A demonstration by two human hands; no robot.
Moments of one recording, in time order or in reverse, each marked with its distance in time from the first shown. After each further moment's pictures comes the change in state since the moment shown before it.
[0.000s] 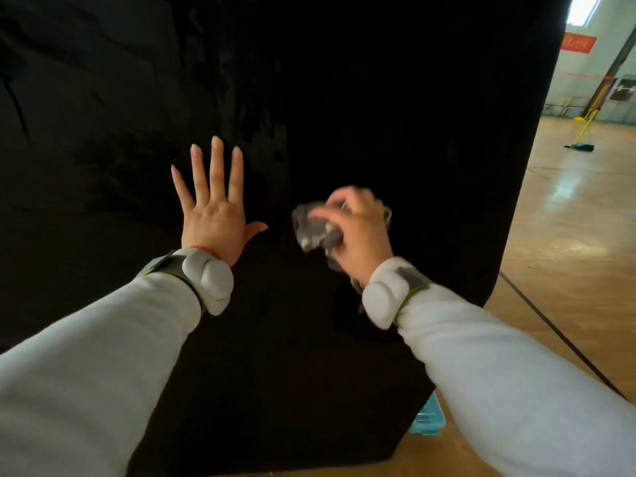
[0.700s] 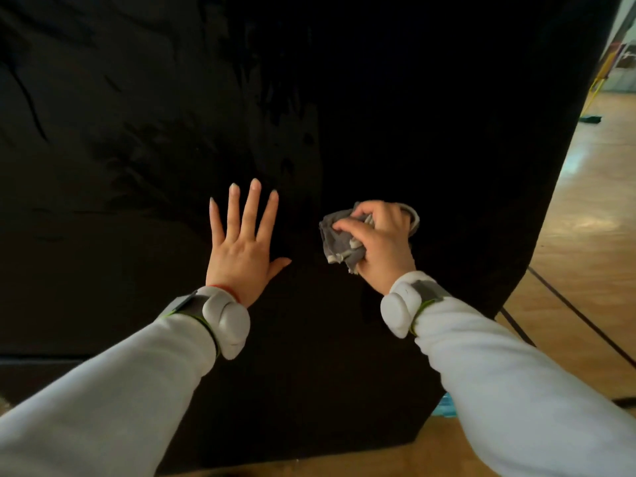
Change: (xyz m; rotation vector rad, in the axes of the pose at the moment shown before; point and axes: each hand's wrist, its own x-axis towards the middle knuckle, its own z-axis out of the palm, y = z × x) left_hand -0.045 -0.020 0.042 -0.025 0.031 0.225; right_hand -0.037 0.006 0.051 -0.104 0.003 0.073
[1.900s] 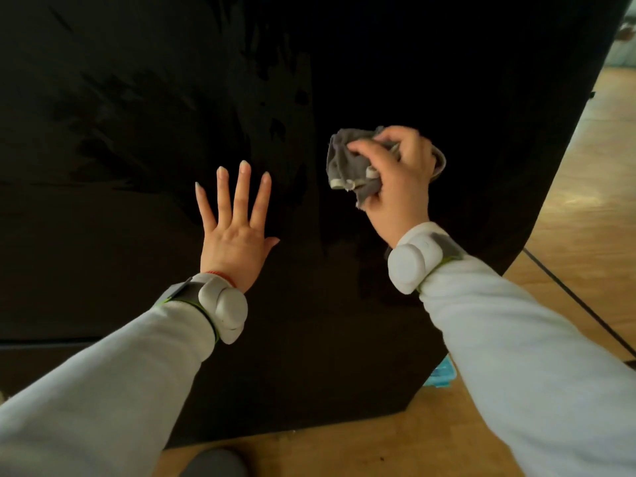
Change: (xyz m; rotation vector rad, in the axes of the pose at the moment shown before) left_hand -0.009 0.002 0.022 0.031 -0.054 -0.046; right_hand 0.036 -0.001 -0.021 0.002 0.277 0.138
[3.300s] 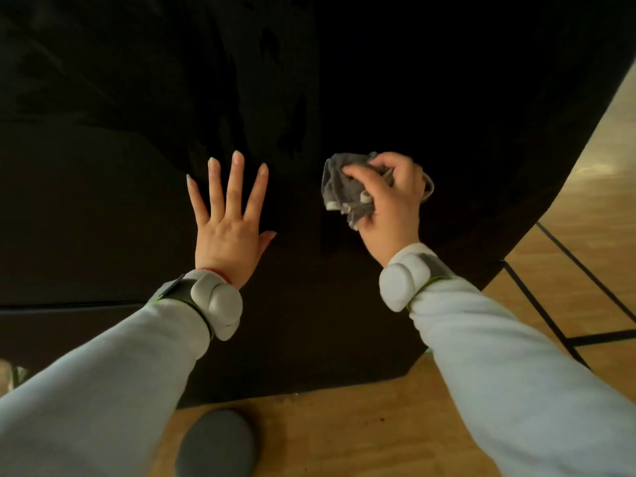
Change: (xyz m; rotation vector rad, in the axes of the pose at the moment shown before) left_hand -0.040 0.006 0.034 -0.042 -0.044 0.001; right_hand -0.092 0.009 0.032 0.057 -0.114 0.061
